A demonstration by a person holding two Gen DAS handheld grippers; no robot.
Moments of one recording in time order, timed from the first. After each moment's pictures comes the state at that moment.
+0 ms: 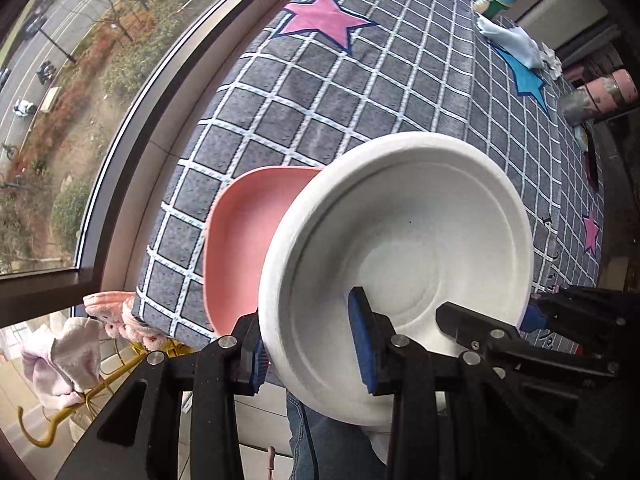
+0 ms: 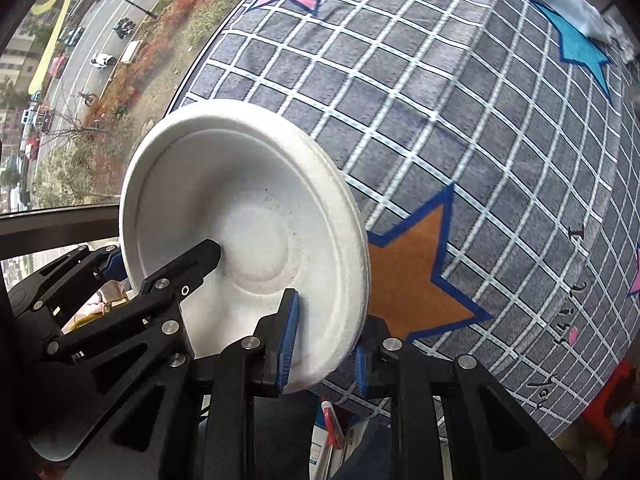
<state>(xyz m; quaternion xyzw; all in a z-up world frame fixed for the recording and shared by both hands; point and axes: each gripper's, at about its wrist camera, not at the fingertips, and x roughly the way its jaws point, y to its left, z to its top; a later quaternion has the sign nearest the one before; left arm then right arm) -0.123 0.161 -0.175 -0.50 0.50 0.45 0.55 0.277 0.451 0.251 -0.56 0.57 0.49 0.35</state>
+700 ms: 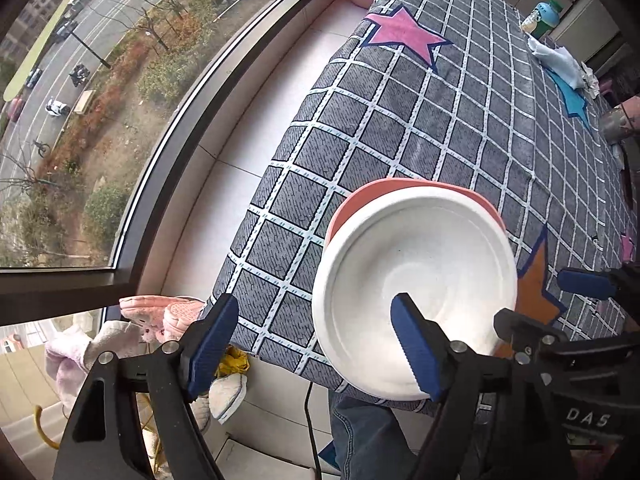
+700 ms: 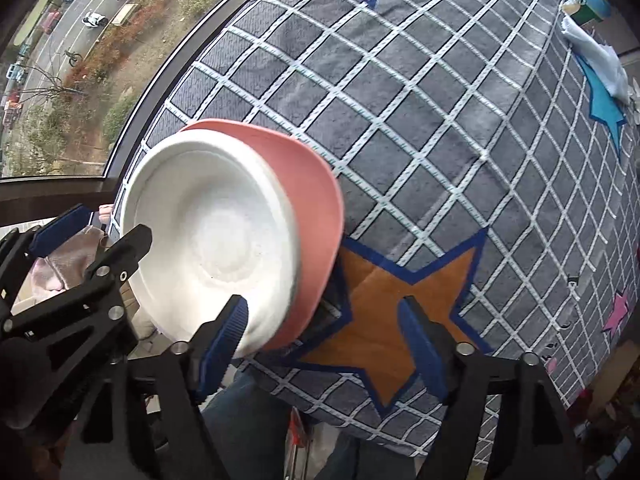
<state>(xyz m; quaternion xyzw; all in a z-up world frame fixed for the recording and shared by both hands) -0.150 0.132 -0.184 -0.45 0.50 0.50 0.54 0.297 0.473 0.220 -0.62 0.50 0.48 0.35</state>
